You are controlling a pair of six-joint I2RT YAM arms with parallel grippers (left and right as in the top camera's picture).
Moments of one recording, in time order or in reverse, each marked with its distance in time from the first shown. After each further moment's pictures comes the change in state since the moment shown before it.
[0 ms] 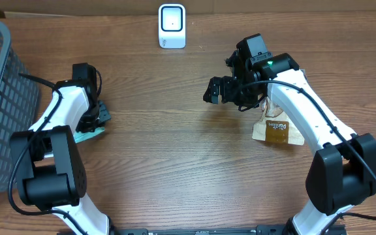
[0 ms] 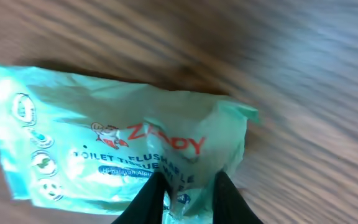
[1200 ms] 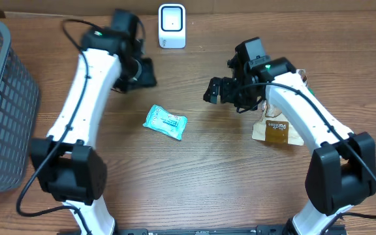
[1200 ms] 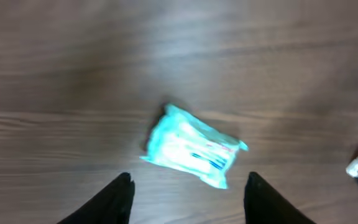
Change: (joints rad) left arm -0.281 0.037 0.647 -0.455 0.308 0.096; right arm 0.014 0.000 -0.063 0.091 0.025 0.092
